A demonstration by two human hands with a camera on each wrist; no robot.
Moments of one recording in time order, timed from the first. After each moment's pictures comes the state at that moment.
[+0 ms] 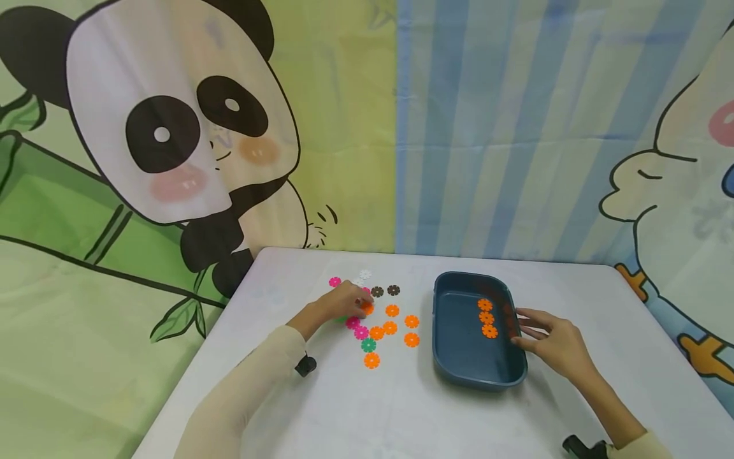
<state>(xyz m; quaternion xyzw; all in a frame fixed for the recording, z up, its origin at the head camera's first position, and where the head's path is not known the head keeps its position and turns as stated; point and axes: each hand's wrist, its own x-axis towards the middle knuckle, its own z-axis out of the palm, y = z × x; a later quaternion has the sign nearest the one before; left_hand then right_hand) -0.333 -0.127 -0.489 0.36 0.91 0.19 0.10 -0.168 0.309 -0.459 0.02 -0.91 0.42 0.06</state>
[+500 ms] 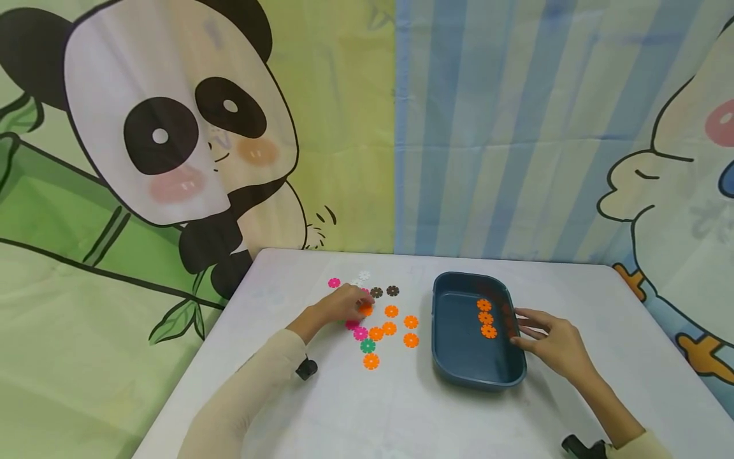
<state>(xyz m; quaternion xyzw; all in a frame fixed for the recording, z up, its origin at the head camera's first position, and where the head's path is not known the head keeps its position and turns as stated) -0.331 -0.126 -0.494 0.37 0.90 0.20 0.09 -0.169 0.309 -0.461 0.02 -0.91 0.41 0.06</state>
